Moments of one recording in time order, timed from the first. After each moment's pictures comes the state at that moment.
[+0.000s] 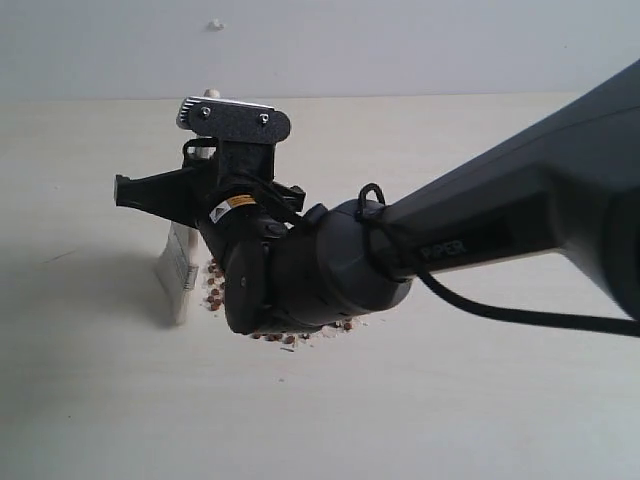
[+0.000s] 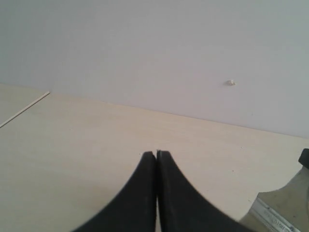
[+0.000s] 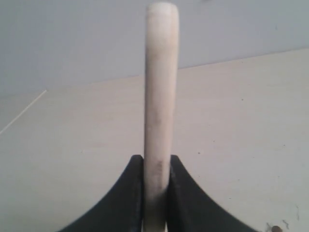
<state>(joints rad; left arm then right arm) -0.12 0.11 -0.03 0.21 0.09 -0.39 1.01 2.16 -1.20 0.84 -0.74 -0.11</state>
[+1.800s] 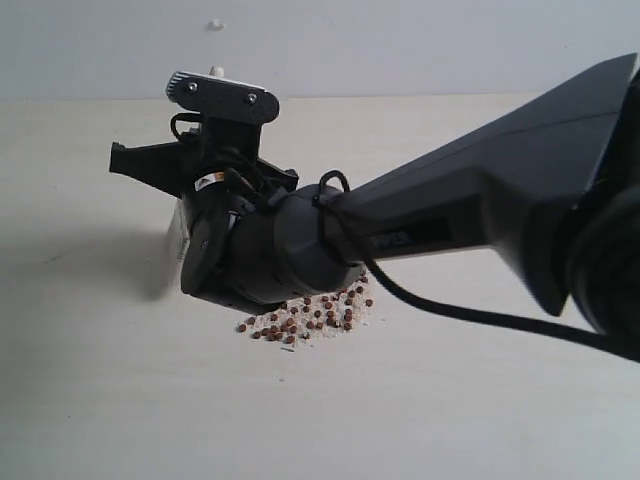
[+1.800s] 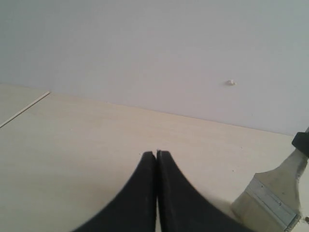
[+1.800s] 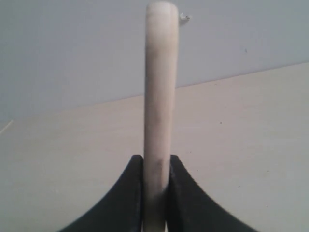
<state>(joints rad) -0.12 0.11 -0.03 0.21 0.09 -0.39 1.01 2.23 -1.38 1.07 -0.78 -0.30</state>
